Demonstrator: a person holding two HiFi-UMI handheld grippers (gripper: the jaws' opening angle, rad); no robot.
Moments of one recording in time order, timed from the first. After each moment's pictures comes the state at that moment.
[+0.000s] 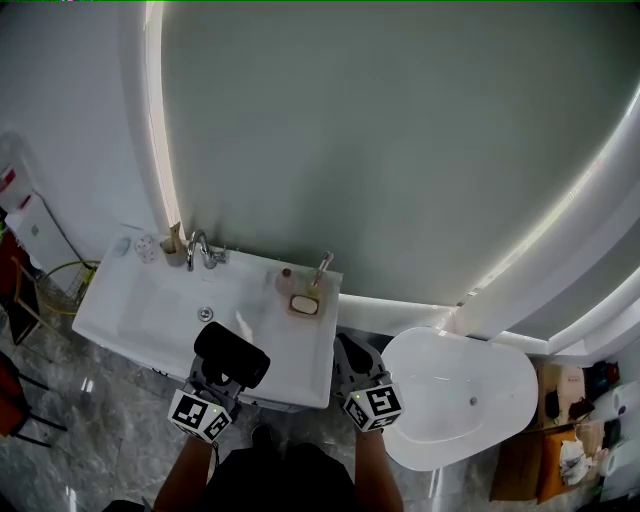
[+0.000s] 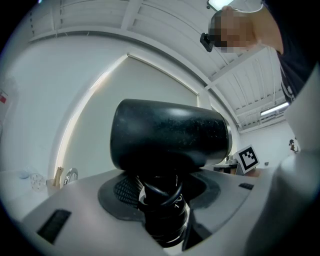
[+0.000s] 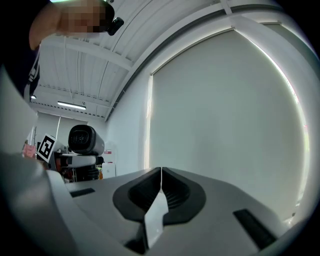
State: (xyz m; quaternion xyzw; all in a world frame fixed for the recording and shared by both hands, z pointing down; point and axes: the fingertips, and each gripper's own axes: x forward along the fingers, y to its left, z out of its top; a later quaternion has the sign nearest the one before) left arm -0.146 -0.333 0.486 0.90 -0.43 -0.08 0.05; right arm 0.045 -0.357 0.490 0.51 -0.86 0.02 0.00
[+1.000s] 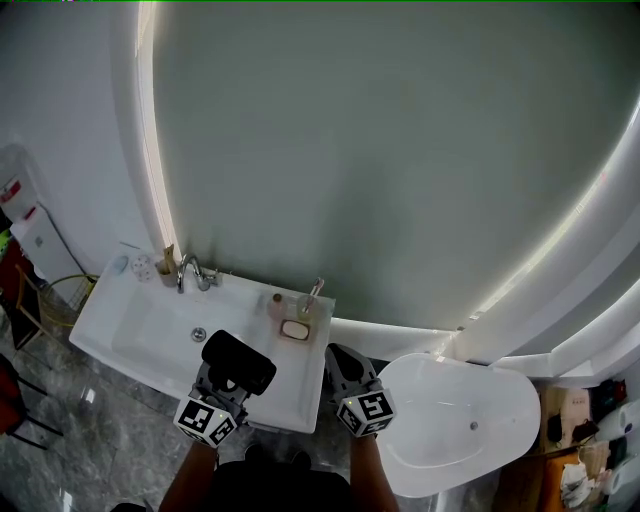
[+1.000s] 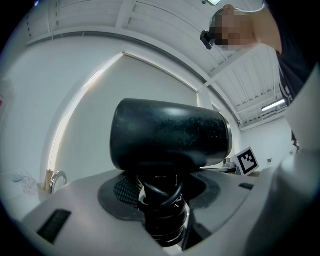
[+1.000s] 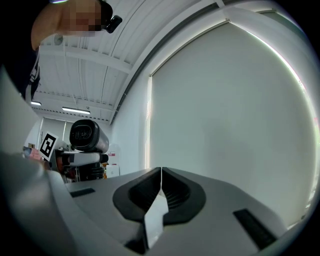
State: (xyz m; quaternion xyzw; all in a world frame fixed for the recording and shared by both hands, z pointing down) left arm -0.081 -0.375 0.474 0.89 -0.44 -0.08 0.04; right arm 0.083 -0.406 0.490 0.48 -0.88 0.03 -0.01
